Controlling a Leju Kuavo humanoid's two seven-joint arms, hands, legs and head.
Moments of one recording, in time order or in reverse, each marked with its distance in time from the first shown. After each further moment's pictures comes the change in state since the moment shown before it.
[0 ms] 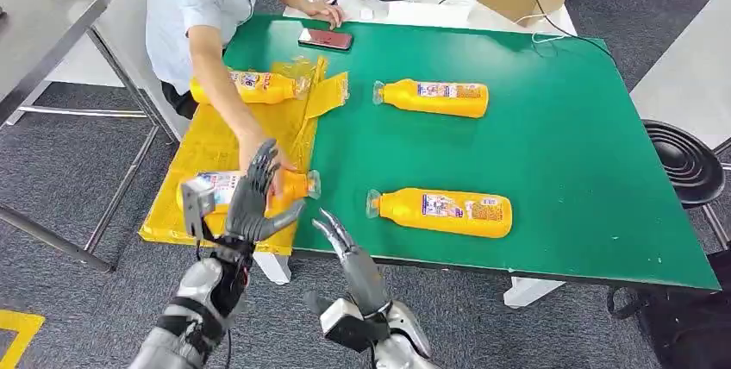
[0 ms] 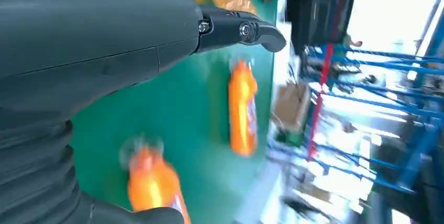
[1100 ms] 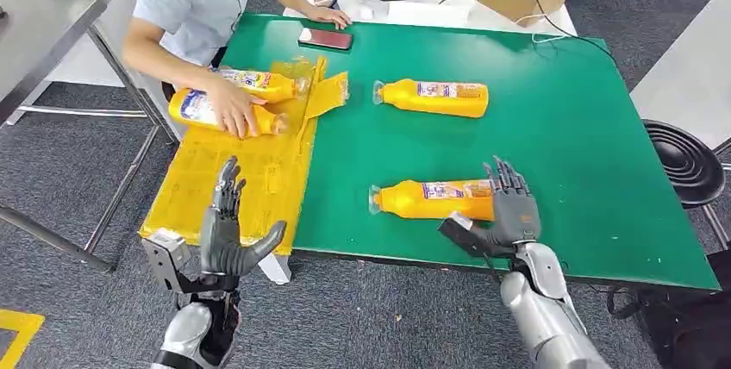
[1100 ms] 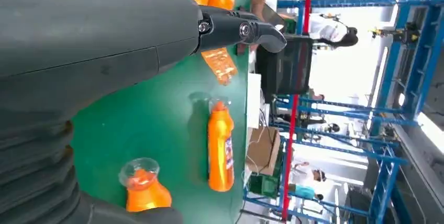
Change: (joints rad) left arm 0.194 -0.035 0.020 -0.295 -0.163 0.199 -0.059; right arm -0.269 -0.280 -0.540 0.240 0.626 -0.129 0.408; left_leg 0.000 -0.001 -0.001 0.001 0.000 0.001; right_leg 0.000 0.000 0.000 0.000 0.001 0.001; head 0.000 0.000
